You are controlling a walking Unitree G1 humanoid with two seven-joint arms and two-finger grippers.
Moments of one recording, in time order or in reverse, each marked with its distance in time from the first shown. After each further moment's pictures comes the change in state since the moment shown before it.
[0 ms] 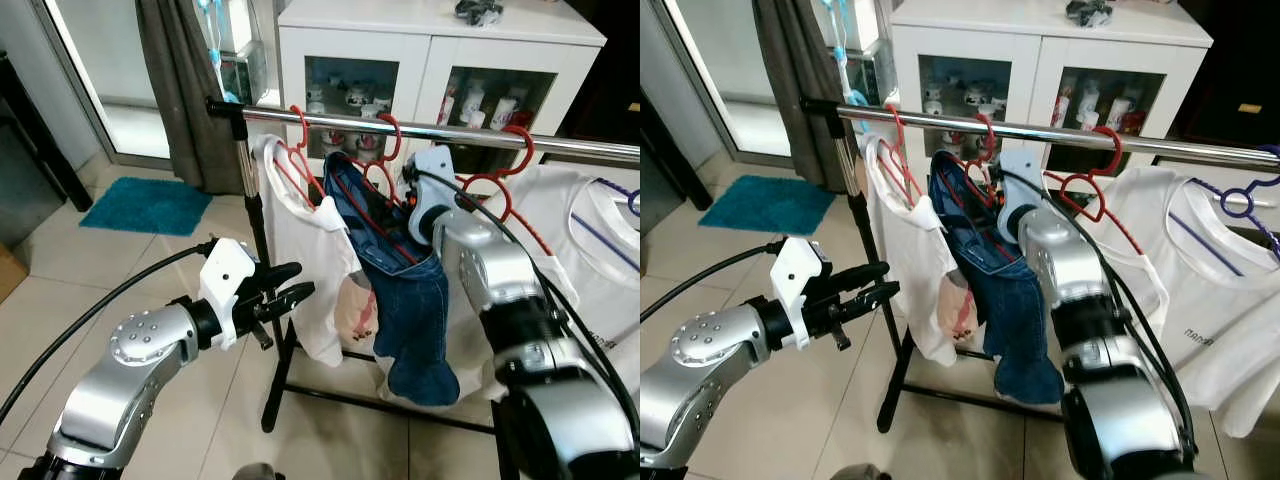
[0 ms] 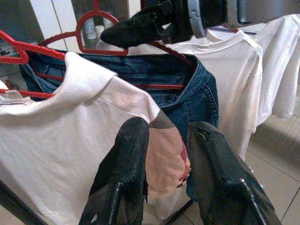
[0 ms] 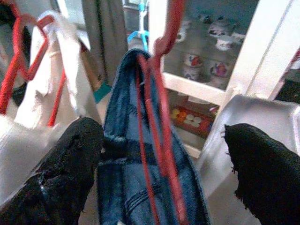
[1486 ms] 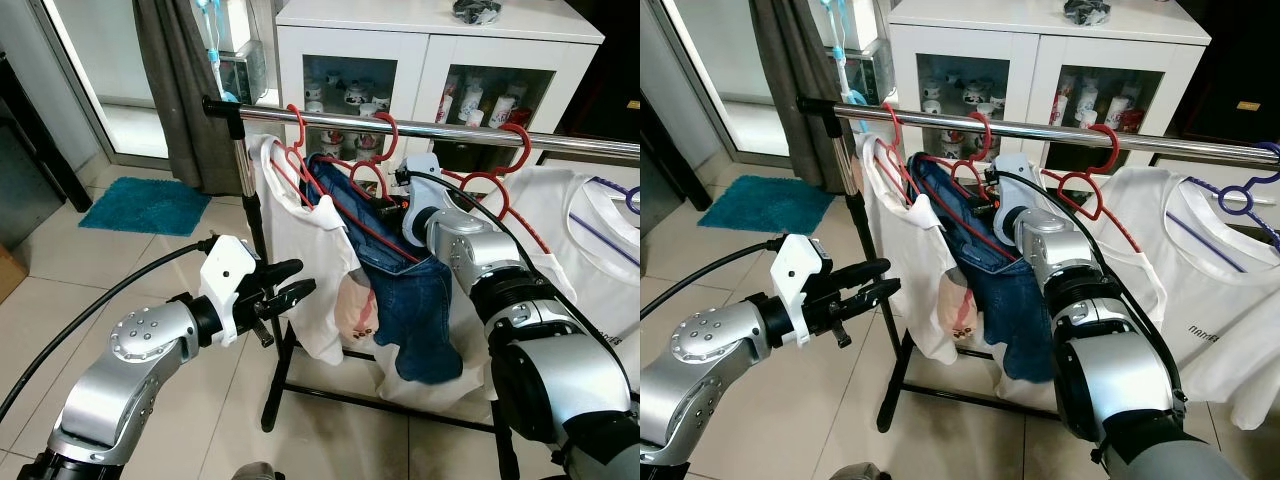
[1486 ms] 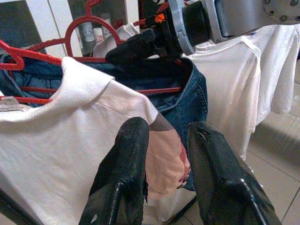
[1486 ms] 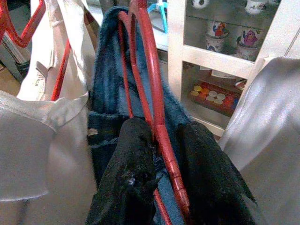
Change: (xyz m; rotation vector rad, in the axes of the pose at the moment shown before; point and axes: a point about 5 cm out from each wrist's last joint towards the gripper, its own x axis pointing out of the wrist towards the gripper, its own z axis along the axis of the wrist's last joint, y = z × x) left arm 0.001 0.001 0.003 0.009 -0.008 -0.004; right arm 0.017 0.001 -0.015 0.060 0.115 0.099
